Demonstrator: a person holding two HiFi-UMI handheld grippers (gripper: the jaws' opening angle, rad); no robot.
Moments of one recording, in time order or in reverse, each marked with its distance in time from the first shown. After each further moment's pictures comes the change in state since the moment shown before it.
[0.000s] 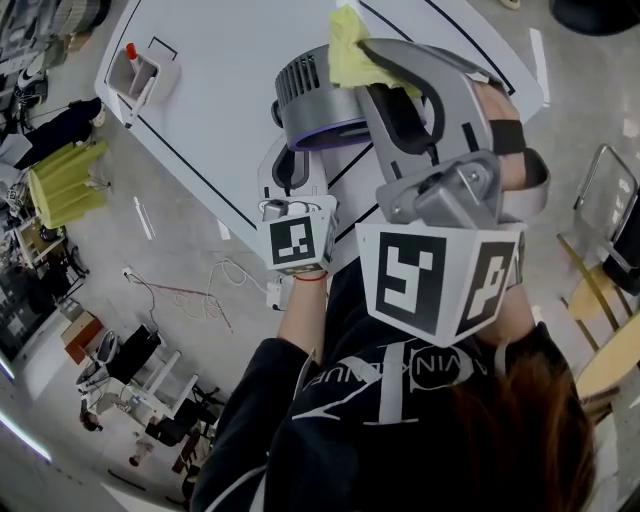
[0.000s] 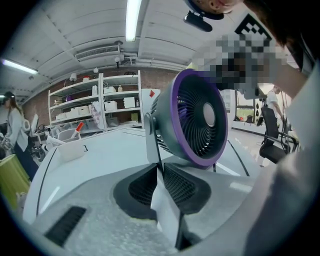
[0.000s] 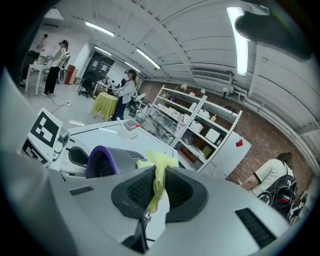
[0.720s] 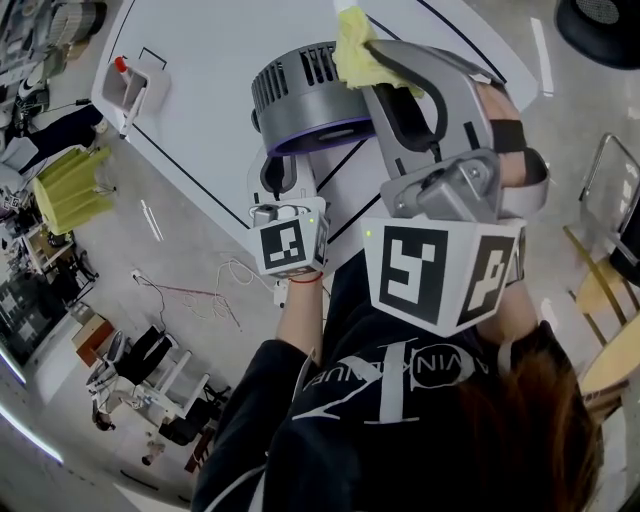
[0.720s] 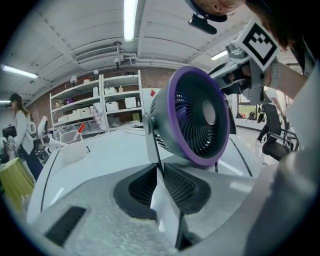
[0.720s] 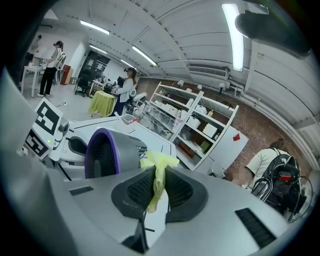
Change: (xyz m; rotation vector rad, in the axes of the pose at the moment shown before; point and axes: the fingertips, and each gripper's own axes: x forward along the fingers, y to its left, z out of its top) left arm -0.002 -0.004 0.000 0.012 0.015 0.034; right arm -0.010 -0.007 -0.035 0.034 0.035 -0.019
